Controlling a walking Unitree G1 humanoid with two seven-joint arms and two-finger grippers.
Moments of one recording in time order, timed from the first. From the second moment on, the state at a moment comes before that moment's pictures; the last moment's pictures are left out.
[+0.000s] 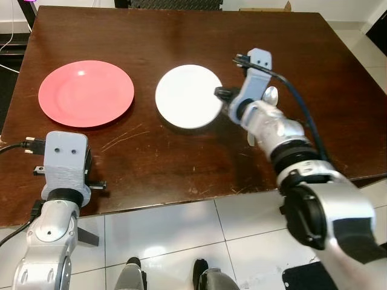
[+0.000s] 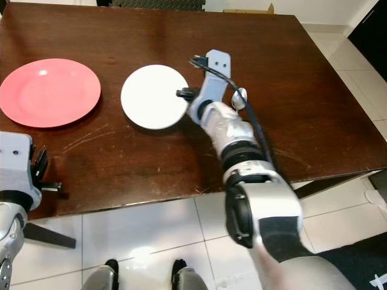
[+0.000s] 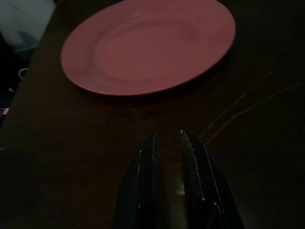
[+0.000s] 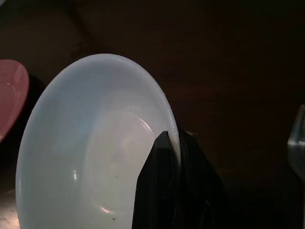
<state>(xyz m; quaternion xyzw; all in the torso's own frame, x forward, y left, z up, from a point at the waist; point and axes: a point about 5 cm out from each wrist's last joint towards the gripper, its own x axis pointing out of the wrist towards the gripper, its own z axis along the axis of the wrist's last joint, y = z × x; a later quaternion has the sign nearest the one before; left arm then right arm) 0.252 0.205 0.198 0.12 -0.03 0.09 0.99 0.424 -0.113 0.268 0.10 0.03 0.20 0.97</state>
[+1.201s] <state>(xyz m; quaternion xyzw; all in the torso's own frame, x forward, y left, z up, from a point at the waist) 0.260 0.196 0.194 0.12 -0.02 0.07 0.99 0.428 -0.126 0.259 0.17 0.01 0.07 0.98</state>
